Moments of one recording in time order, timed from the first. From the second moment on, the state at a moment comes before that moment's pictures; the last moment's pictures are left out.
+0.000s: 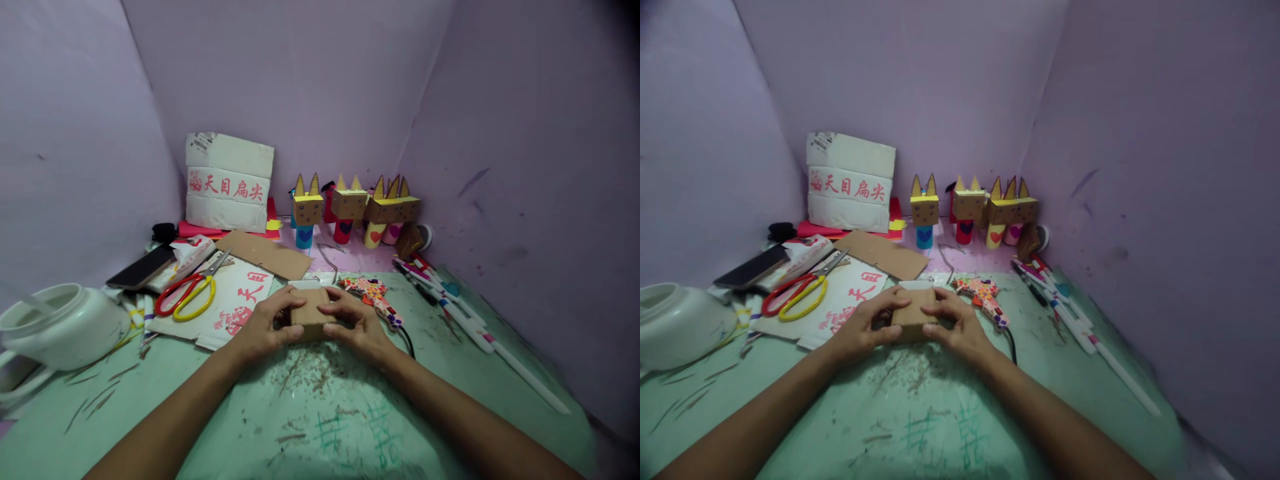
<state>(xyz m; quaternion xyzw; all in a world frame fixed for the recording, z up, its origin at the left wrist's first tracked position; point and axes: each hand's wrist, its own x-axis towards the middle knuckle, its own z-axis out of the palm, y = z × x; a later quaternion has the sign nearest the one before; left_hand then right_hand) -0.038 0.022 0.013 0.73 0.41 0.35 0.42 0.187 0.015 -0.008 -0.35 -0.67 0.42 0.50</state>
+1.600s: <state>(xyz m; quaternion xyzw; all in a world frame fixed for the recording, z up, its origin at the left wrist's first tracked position) -0.020 0.014 0.018 0.78 0.42 0.37 0.28 0.186 0.014 -0.008 -0.37 -0.67 0.40 0.50</state>
